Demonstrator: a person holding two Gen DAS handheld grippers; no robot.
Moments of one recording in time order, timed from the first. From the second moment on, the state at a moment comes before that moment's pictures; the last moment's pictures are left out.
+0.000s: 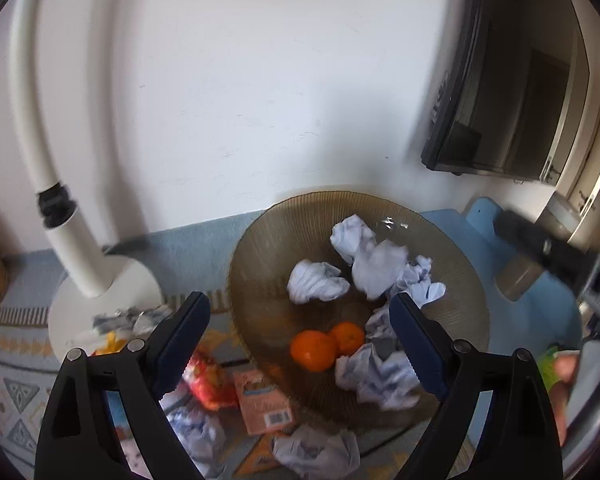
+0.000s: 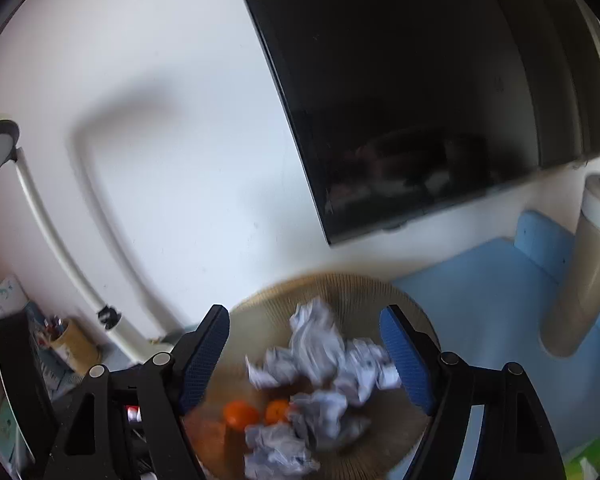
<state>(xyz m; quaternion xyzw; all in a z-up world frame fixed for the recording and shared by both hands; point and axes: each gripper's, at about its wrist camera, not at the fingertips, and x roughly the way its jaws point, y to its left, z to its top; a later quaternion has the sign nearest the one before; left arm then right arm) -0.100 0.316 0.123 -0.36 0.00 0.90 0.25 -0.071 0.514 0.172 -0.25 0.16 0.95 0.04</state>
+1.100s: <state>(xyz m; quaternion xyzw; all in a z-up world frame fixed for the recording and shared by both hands) 0.036 0.036 0.040 -0.34 -0.07 0.94 -0.01 0.065 0.402 0.055 -0.34 0.06 0.94 0.00</state>
